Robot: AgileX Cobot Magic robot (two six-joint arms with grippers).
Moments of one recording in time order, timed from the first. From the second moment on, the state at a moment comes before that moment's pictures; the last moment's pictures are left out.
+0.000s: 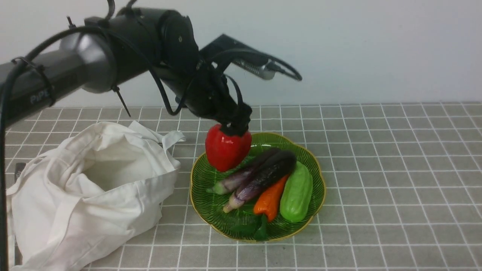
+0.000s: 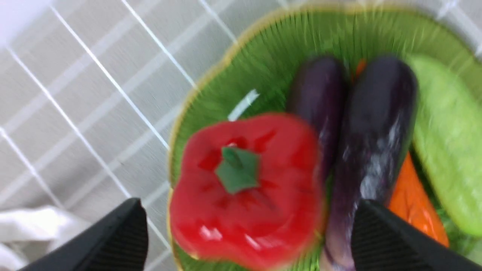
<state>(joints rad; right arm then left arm) 0.09 -0.01 0.02 -0.03 0.37 0.10 -0.44 1.91 -1.67 -0.13 0.86 0.30</state>
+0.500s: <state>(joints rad) 0.09 -0.01 0.02 -0.03 0.37 0.10 -0.44 1.87 -1.87 -0.10 1.21 0.18</state>
